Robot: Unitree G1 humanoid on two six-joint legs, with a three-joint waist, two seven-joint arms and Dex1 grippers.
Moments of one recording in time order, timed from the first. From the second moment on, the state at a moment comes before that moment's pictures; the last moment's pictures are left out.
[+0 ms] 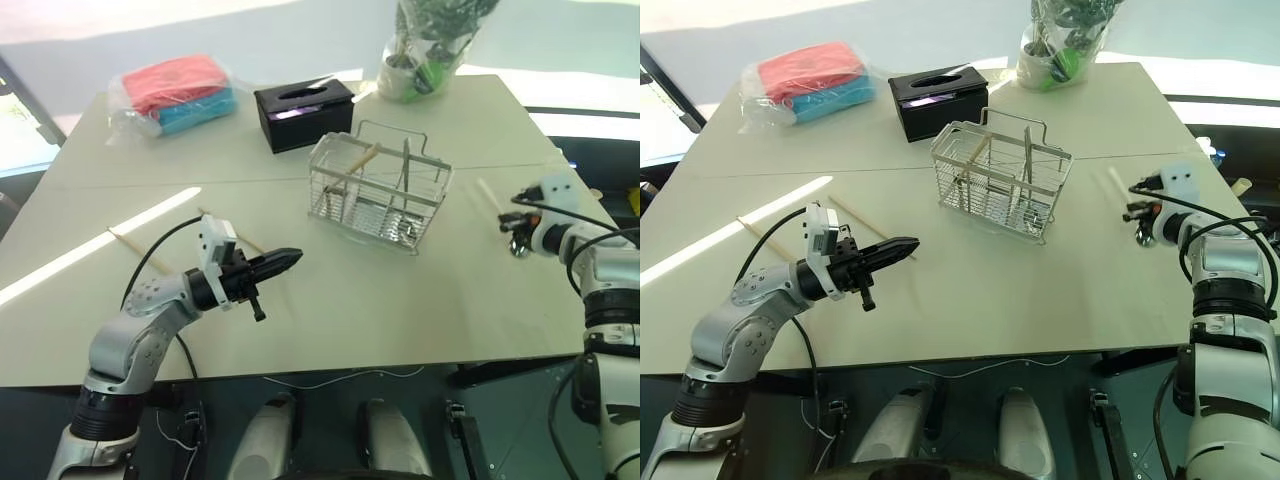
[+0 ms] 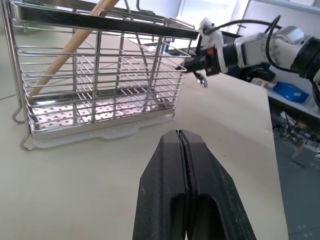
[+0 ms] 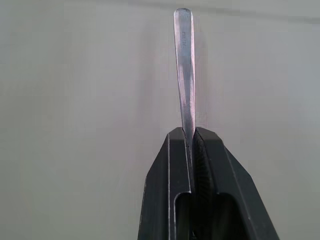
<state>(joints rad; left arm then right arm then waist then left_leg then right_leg) -0.20 0.51 0.03 -0.32 -0.66 0.48 -0.85 -0.68 -0.71 -0.27 0.54 0.17 0.46 0.51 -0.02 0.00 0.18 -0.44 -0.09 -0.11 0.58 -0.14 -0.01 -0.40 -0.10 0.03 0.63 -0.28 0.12</state>
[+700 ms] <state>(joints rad) -0.29 0.48 0.07 -0.24 -0.62 0.40 -0.81 -0.67 -0.24 -0.27 -0.28 0.44 0.47 0.17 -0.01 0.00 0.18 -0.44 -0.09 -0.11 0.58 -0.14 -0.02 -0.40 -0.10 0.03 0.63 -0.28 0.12</state>
